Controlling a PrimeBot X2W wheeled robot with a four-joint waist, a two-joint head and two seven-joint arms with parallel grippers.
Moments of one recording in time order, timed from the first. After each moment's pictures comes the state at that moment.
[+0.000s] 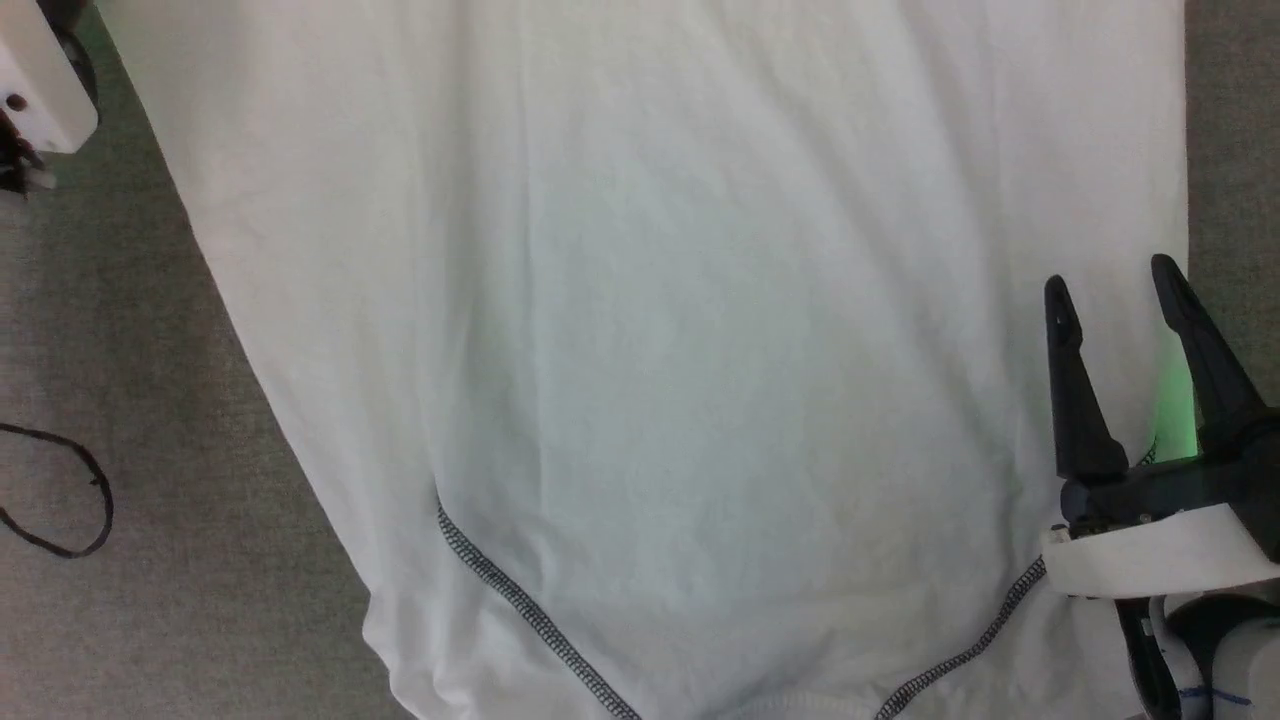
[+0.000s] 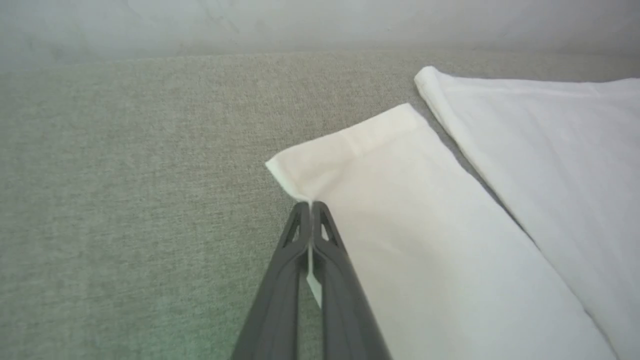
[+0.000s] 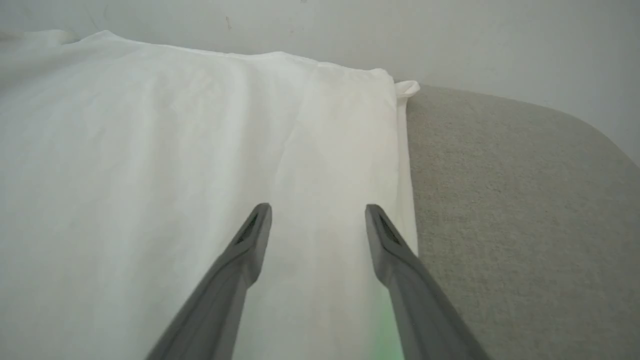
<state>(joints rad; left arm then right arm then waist) -0.99 0.63 -0.23 0.37 -0.75 -0.12 0.58 -0.06 -0.05 -0.03 -0.36 -0.01 0.13 -0.02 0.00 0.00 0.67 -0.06</state>
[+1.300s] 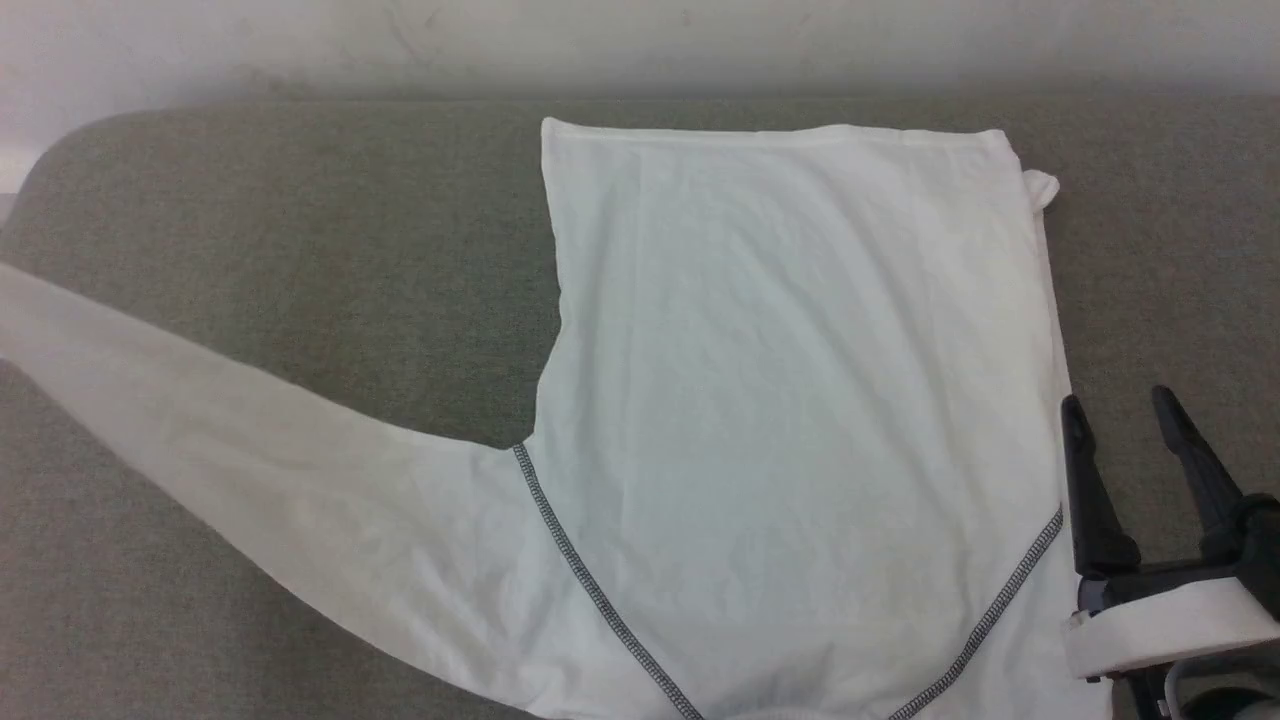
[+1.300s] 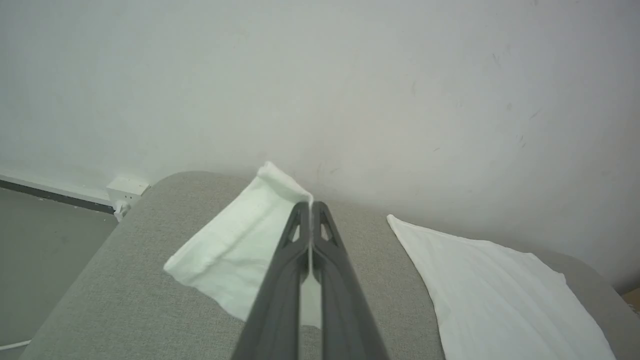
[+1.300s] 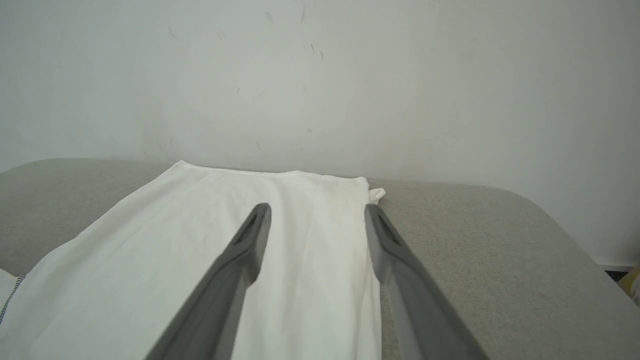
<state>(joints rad) -0.18 0.75 0.20 -0.08 -1.03 -0.01 0.32 0.09 -0.05 -0.09 -0.27 0.08 0.13 -0.02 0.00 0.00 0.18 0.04</state>
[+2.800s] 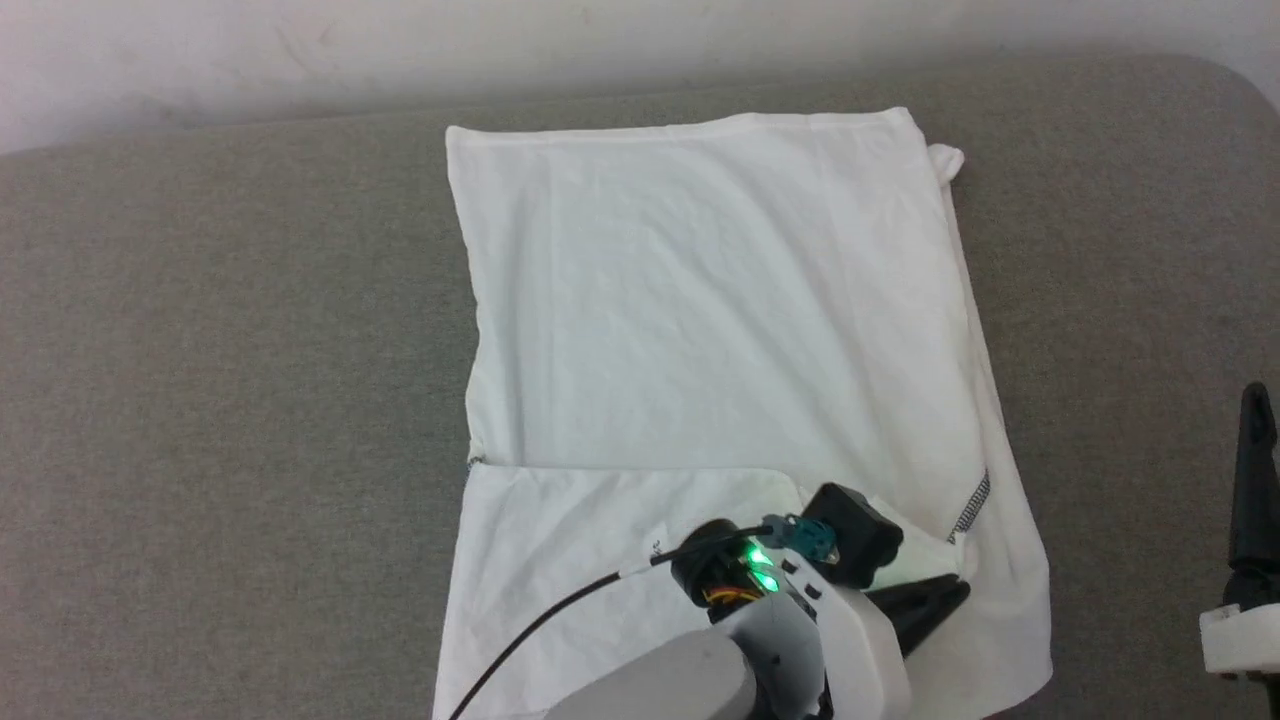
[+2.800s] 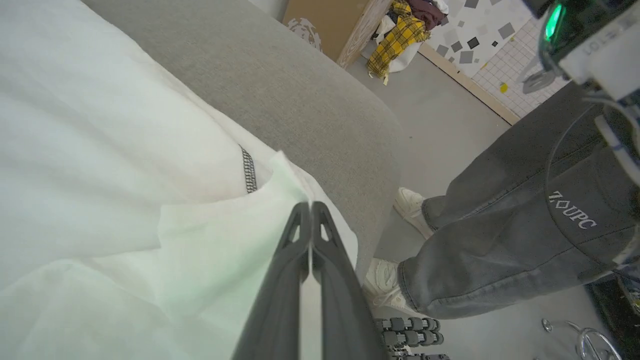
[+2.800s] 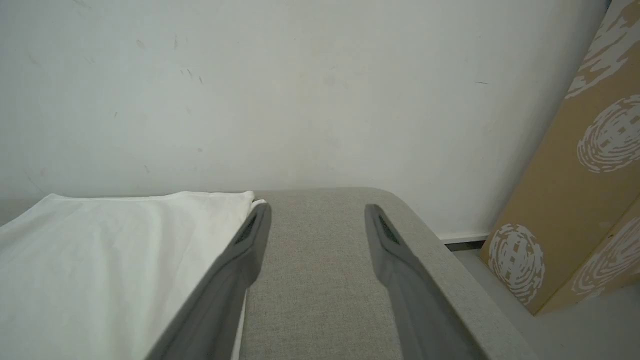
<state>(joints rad) -0.52 0.06 -1.03 0.23 -0.72 -0.01 0.22 0.12 -0.05 -0.30 -0.38 0.11 0.13 0.02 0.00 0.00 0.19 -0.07</state>
